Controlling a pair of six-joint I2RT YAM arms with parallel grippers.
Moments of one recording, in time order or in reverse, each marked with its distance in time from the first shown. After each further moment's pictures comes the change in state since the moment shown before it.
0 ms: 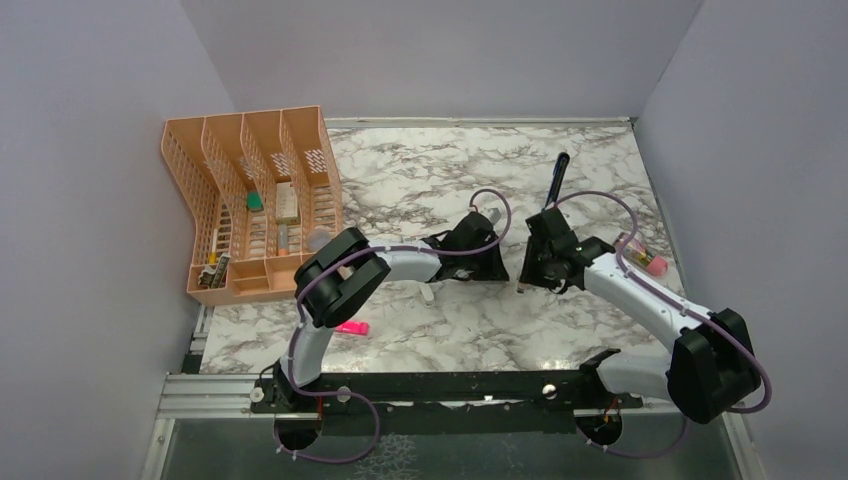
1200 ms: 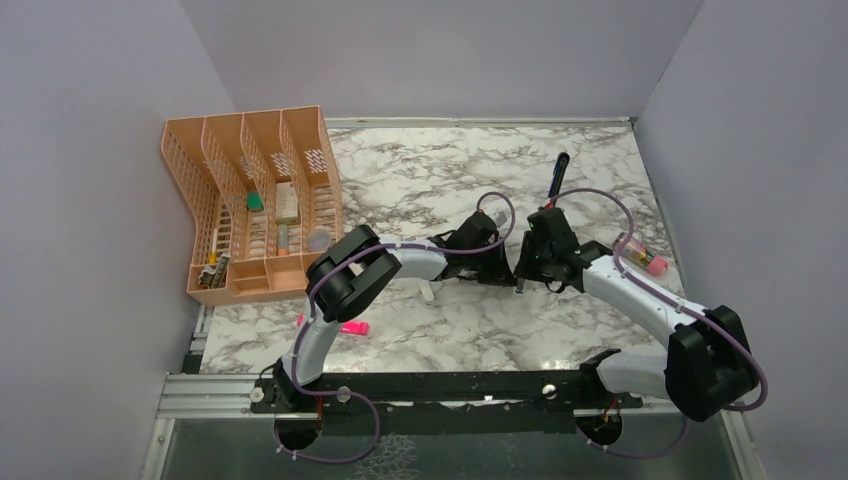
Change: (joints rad) left arm 0.003 0.075 0.054 0.024 0.098 -0.046; right arm -0.019 0.027 -0.045 0.181 -0.029 -0.079
